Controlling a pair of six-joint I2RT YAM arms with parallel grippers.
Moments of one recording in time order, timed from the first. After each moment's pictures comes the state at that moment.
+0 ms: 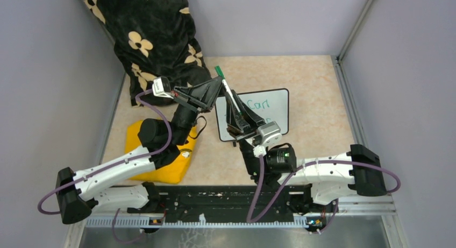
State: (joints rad) left arm -1.04 1.07 0.87 0.89 -0.35 -1.17; right arm 1.46 1.31 0.90 1.55 0.67 -0.82
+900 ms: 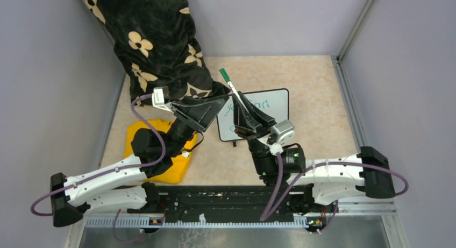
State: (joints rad) left arm -1.12 0.96 0.79 0.82 -0.25 -0.97; right arm 1.44 1.23 0.83 1.53 0.66 -0.71
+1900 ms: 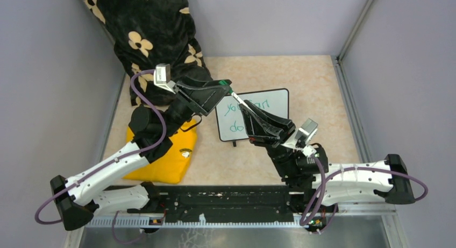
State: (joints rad) left arm -0.92 1.04 0.98 0.67 0.05 -0.92; right arm 1.44 0.95 0.72 1.23 0.49 -0.40
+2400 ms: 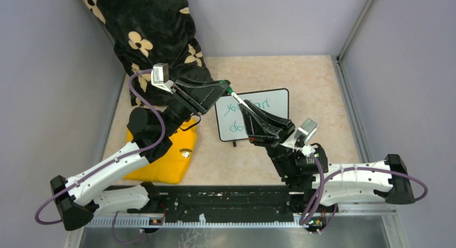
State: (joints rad) left arm -0.91 1.04 0.98 0.72 0.07 -0.95; right arm 1.44 0.94 0.71 1.23 0.50 -0.40
